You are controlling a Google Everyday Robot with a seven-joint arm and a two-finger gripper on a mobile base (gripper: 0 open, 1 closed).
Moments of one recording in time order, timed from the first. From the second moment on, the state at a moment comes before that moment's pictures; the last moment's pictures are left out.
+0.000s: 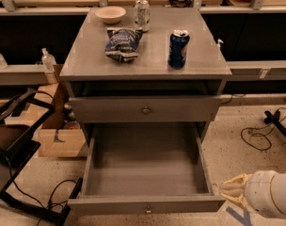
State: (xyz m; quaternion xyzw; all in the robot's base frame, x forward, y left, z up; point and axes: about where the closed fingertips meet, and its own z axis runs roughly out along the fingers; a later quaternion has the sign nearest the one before) arm 0.362 -0.240 0.669 -0.50 0.82 0.08 0.28
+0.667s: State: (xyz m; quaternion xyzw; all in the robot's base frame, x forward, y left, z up) arm 0.353 -0.241 0.634 -0.48 0.82 0.11 0.28
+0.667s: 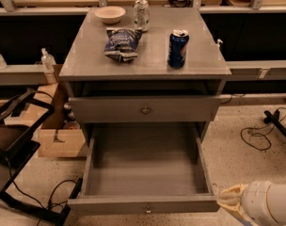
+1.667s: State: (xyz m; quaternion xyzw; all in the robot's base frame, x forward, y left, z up) arm 0.333 -0.237 0.454 -0.44 0.83 0.19 0.27
